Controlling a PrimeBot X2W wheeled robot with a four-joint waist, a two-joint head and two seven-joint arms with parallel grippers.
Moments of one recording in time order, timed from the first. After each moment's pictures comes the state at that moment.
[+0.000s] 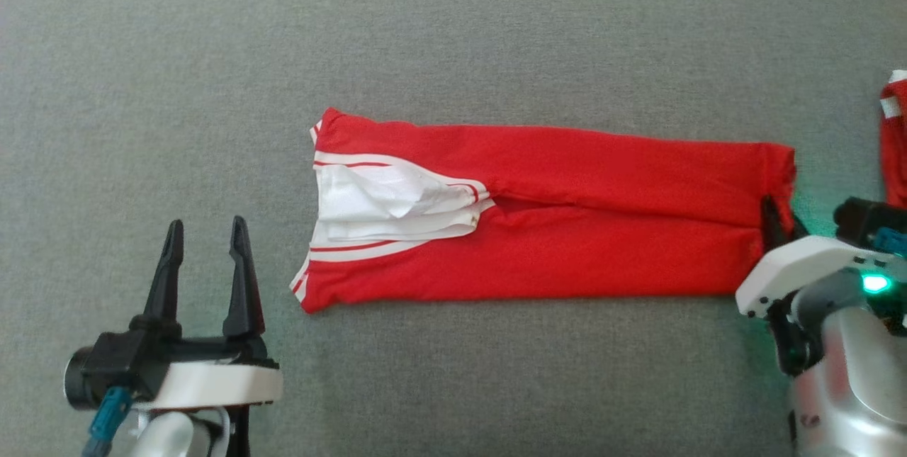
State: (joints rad) left arm -0.06 0.30 -0.32 0.03 -0.47 0.18 -0.25; right arm -0.34 -0.07 -0.23 0.59 0.11 0.12 0.10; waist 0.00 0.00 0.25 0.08
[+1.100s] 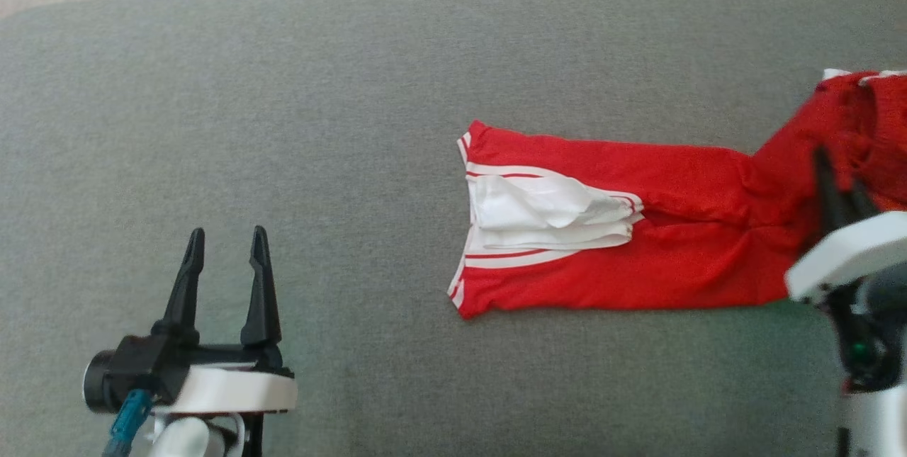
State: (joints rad) left arm -0.06 0.29 -0.35 0.05 -0.46 0.18 -0.25; right arm -0.17 -0.08 -0.25 -0.02 0.24 0.12 0.40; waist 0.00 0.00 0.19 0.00
